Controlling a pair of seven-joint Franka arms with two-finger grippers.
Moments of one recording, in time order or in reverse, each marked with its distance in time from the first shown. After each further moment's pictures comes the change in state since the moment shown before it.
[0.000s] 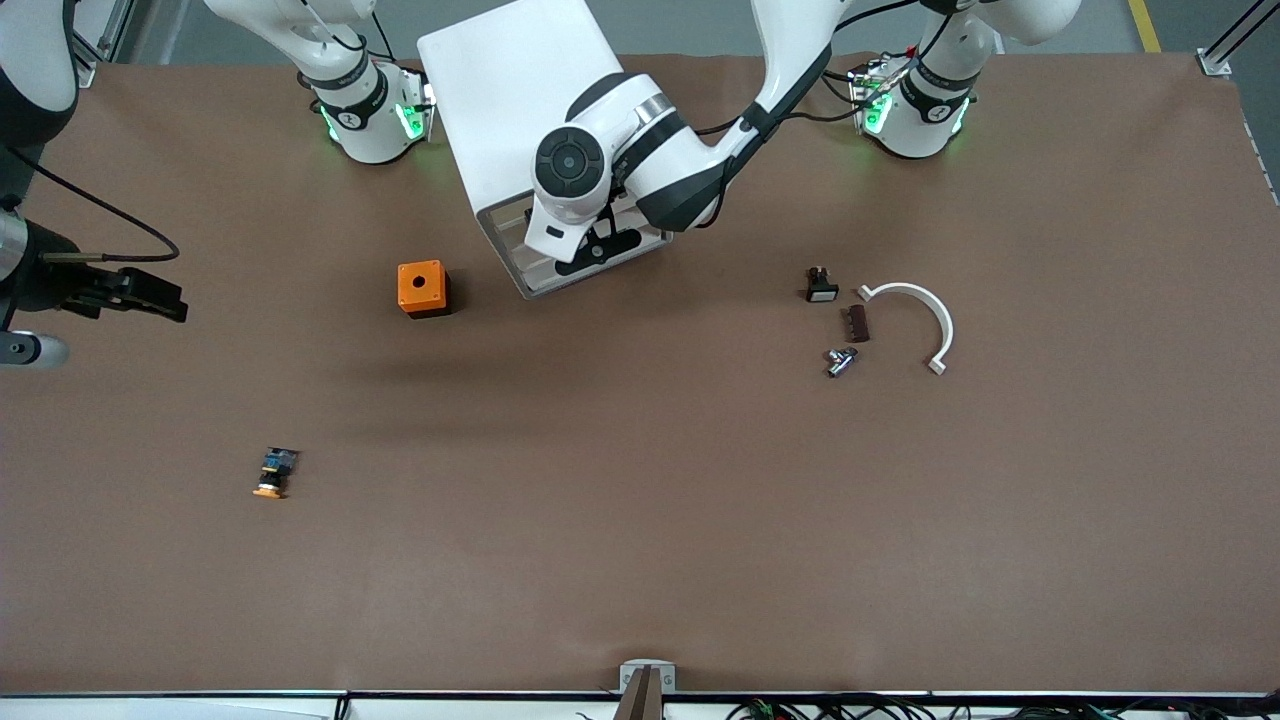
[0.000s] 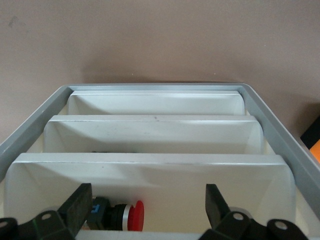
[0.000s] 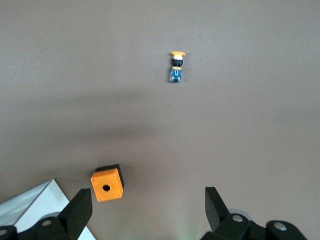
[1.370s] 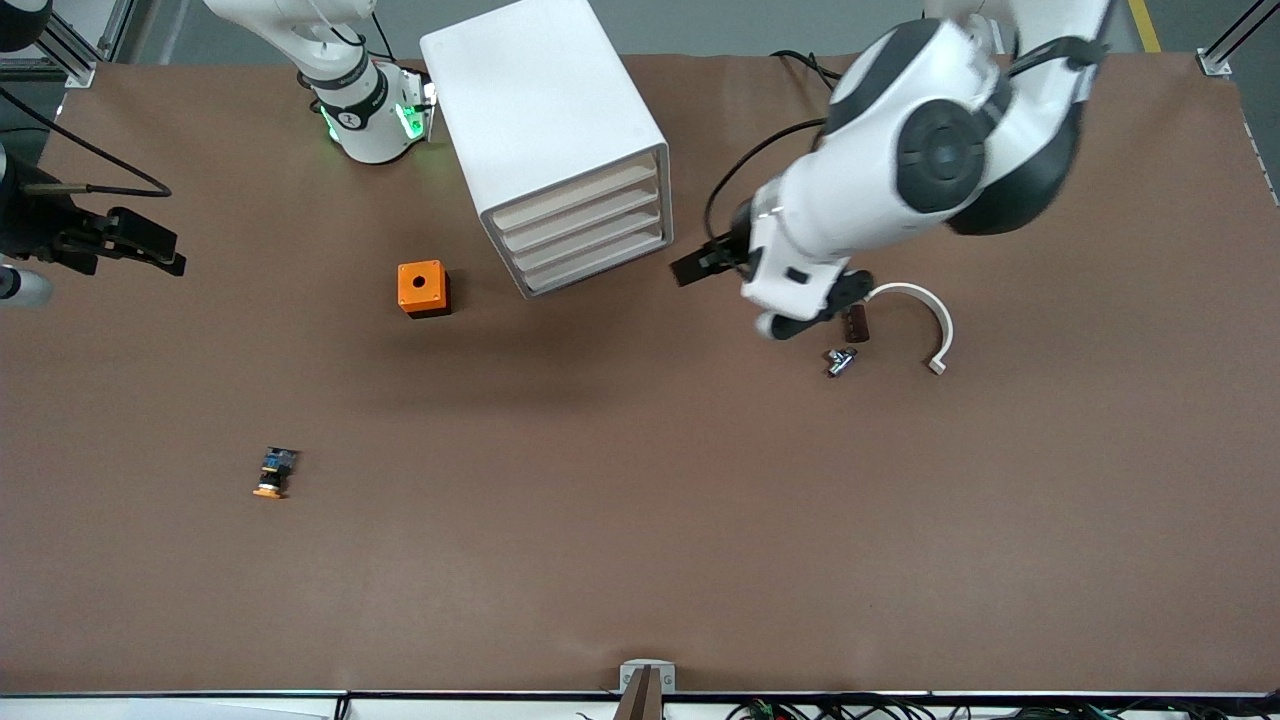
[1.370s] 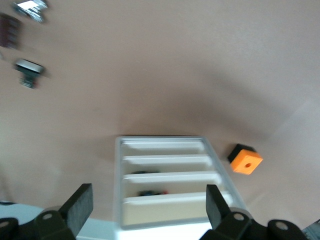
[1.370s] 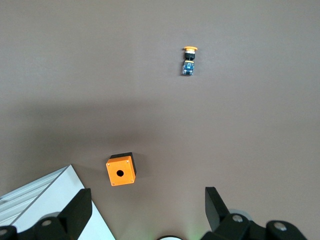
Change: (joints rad) left arm 0.484 -0.317 -0.001 0.042 -0.032 -0.302 0.286; right arm 0.006 -0.103 0.013 -0.029 0.039 -0.035 0.005
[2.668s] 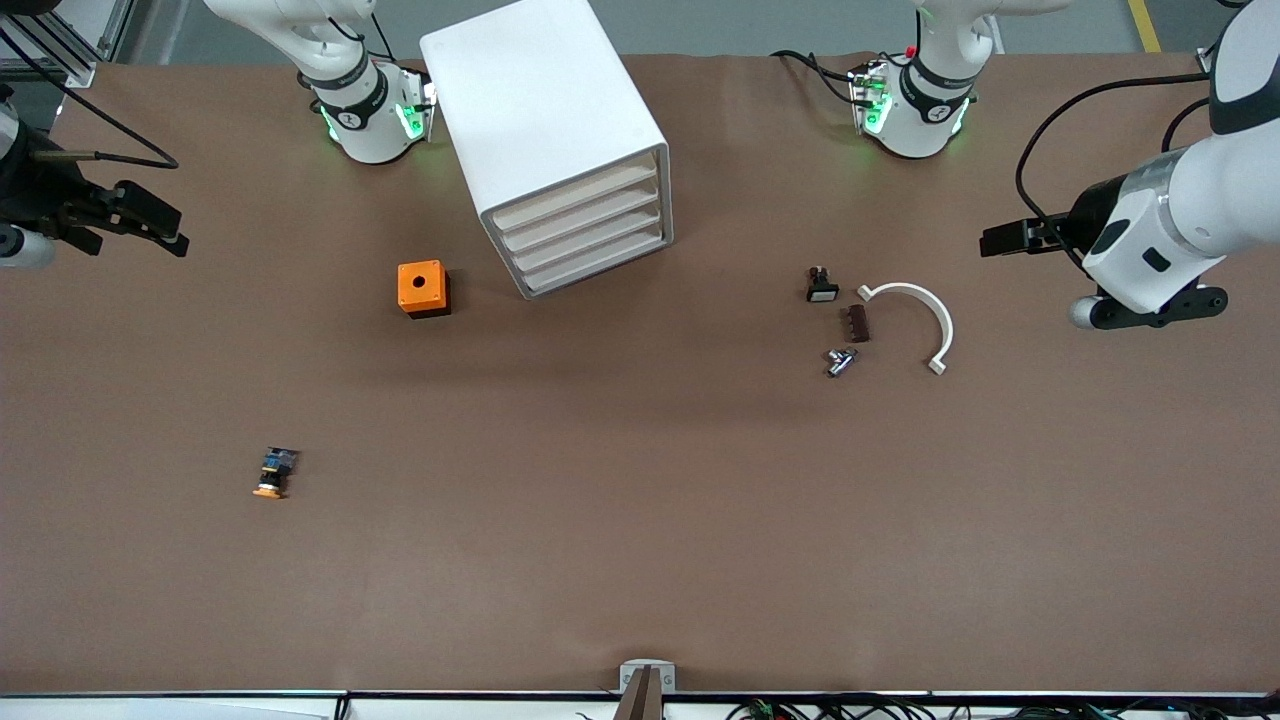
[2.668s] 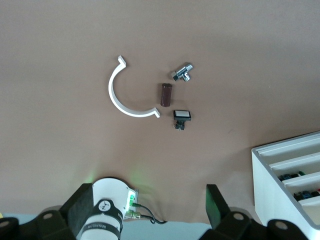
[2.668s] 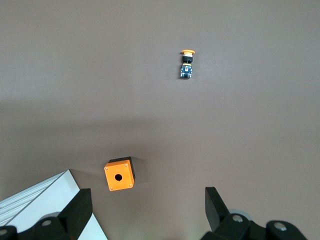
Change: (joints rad) left arm 0.380 -0.178 -0.001 -0.152 0.271 -0.239 0.698; right arm 0.000 -0.142 -0.005 -0.185 0.000 0.115 0.000
